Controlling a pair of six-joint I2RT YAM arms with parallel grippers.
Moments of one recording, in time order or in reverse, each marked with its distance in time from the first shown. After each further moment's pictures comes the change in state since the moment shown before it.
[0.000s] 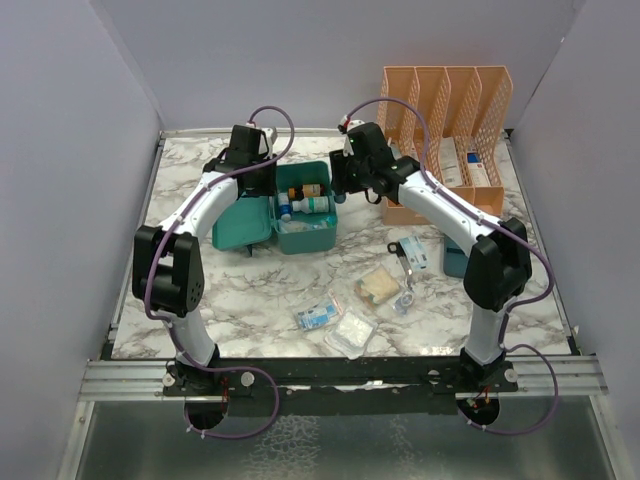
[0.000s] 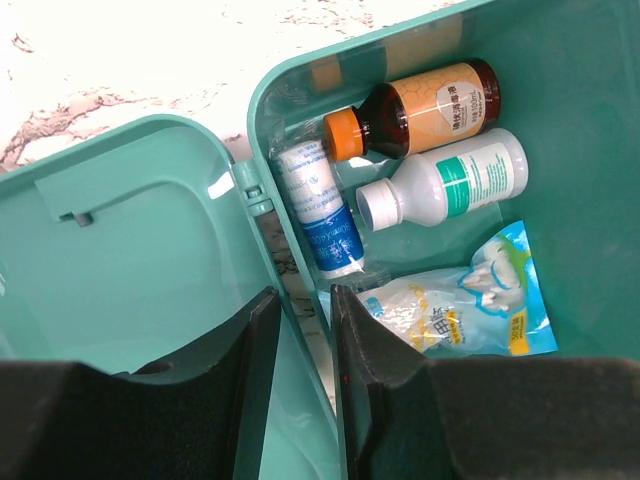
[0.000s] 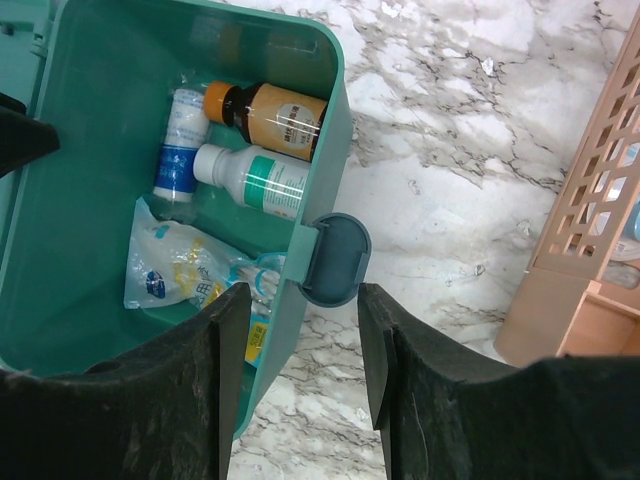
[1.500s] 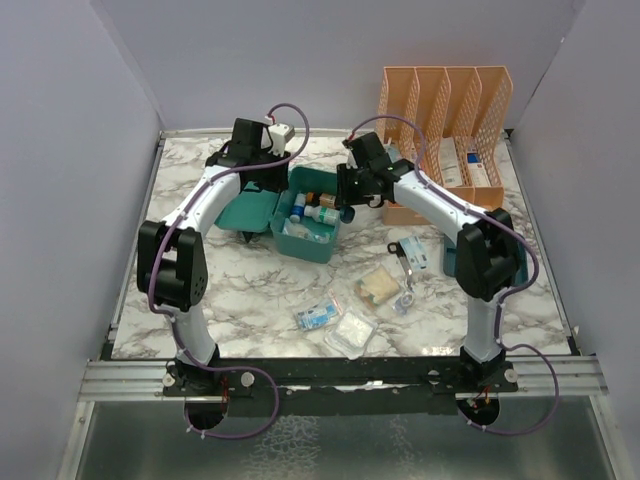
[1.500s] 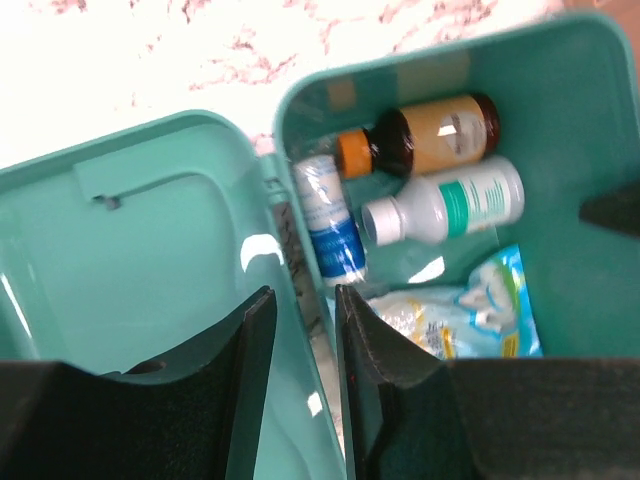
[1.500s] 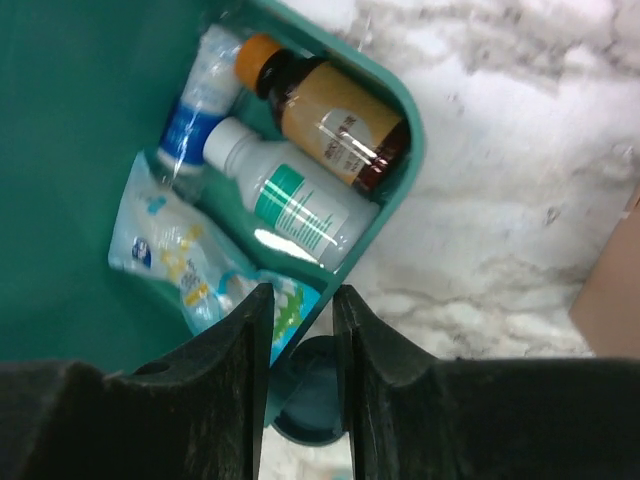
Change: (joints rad) left arm 0.000 0.038 0.061 -0.004 0.205 0.243; right arm -0.039 0.127 0.020 -0.054 -0.119 0.121
